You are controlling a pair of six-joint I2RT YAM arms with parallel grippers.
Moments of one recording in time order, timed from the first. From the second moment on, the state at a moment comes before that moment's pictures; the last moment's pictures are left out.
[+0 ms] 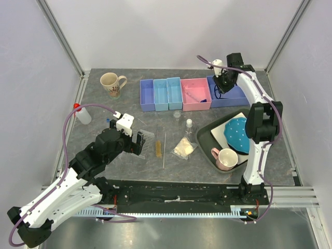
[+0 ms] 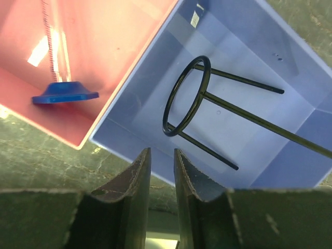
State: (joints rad) left arm -0.76 0.63 0.72 -0.55 -0.26 -0.13; right arm 0.08 2.16 1.95 -0.82 -0.19 -0.58
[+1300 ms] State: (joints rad) left arm -0.76 0.63 0.72 -0.55 -0.26 -0.13; right arm 0.09 1.78 1.65 -0.76 -0.47 -0.49
